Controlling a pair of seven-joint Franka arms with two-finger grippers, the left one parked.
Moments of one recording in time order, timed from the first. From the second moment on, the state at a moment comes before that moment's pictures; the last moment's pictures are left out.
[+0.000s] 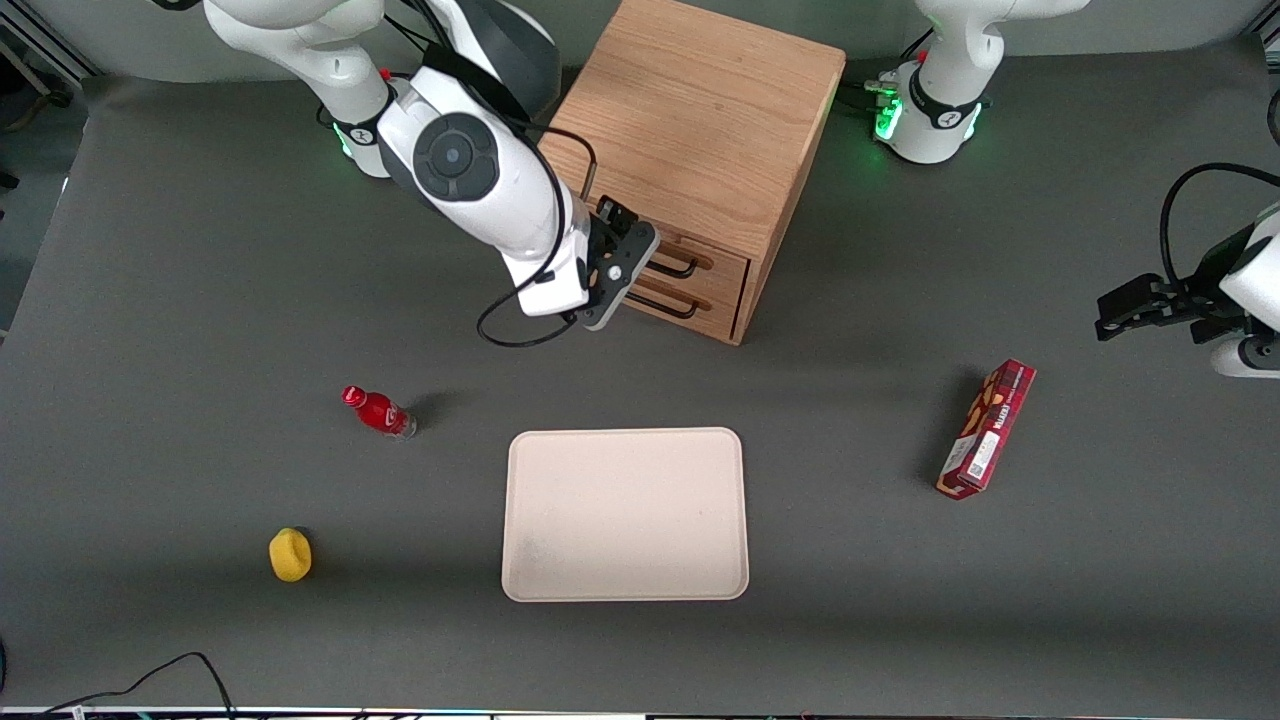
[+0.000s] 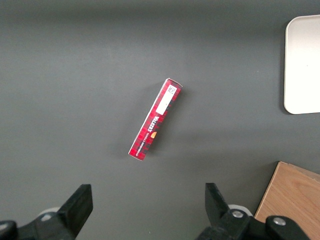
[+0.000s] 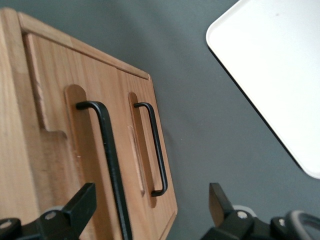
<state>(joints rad) 0.16 0.42 0.63 -1.53 0.08 1.89 -0.22</state>
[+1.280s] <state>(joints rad) 0.19 0.49 0.64 -1.60 0.02 1.98 -0.30</state>
